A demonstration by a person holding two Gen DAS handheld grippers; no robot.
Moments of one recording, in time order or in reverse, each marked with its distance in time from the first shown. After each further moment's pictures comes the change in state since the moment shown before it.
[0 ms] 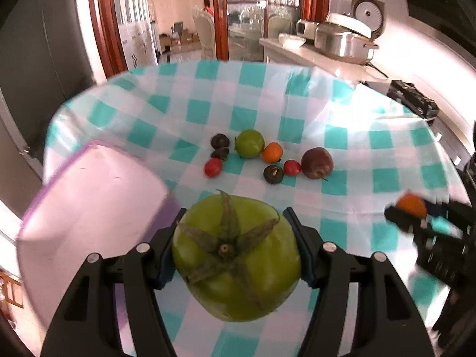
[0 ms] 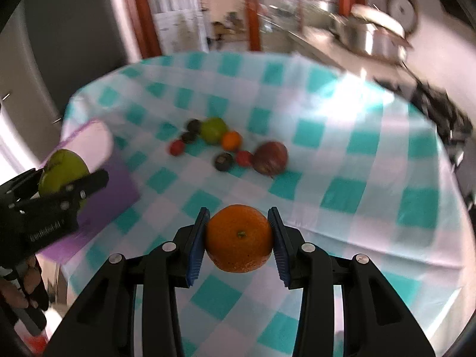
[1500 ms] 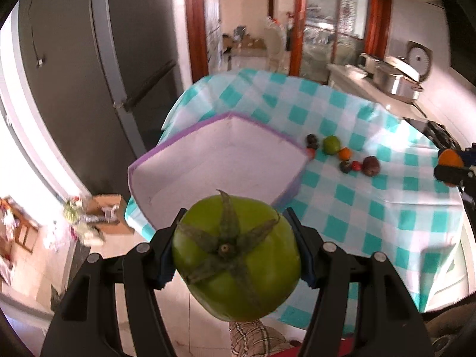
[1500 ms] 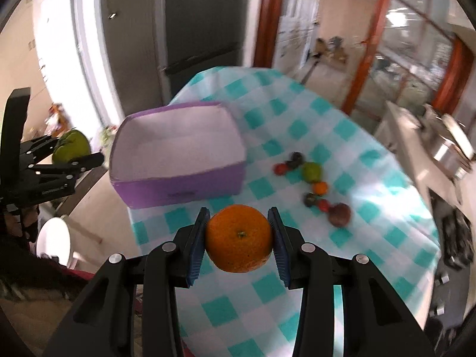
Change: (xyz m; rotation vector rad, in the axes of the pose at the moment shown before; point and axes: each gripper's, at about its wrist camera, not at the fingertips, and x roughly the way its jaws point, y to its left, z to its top) left arm -0.156 0.168 -0.092 -0.251 -0.003 0.175; right arm -0.098 0.157 0.030 -0.500 0.025 0.199
